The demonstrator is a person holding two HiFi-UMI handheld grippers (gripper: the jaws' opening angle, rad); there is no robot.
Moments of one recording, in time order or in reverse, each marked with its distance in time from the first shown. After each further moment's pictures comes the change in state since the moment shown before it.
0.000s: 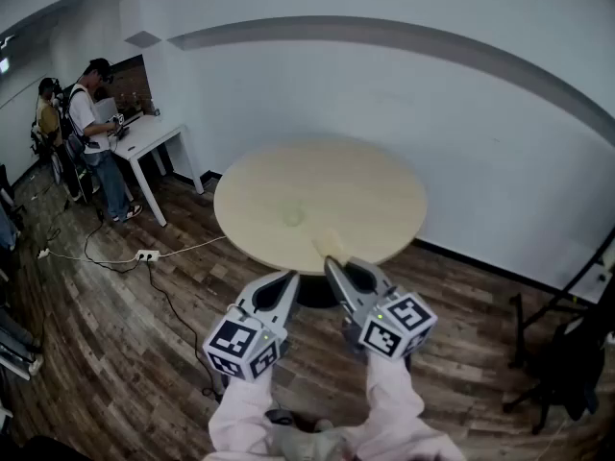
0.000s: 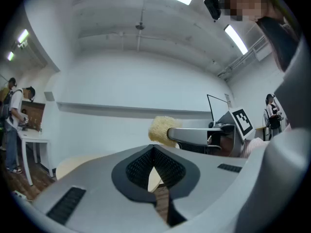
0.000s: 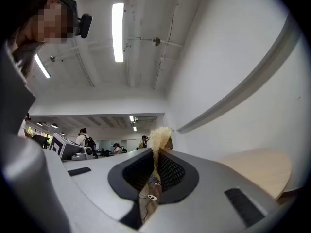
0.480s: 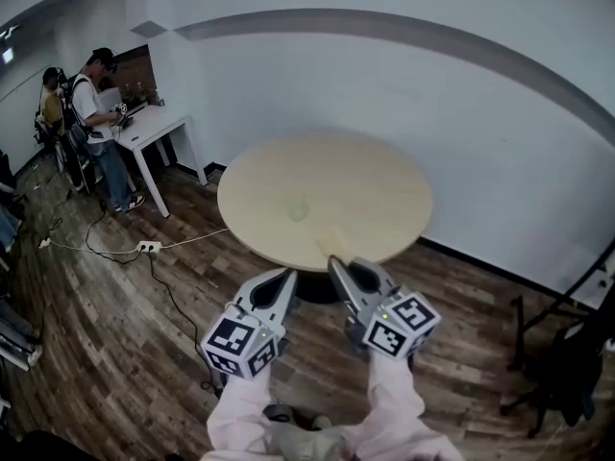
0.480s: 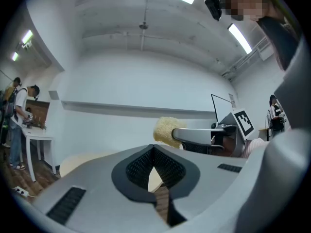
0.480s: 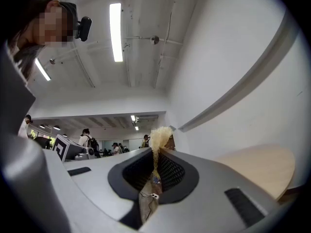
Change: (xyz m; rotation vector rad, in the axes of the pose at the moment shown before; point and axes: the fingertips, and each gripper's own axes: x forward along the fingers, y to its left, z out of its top) left arm 0.001 0.016 -0.008 -0.017 0.003 0.034; right arm 0.006 -0.008 -0.008 0.018 0.007 0.023
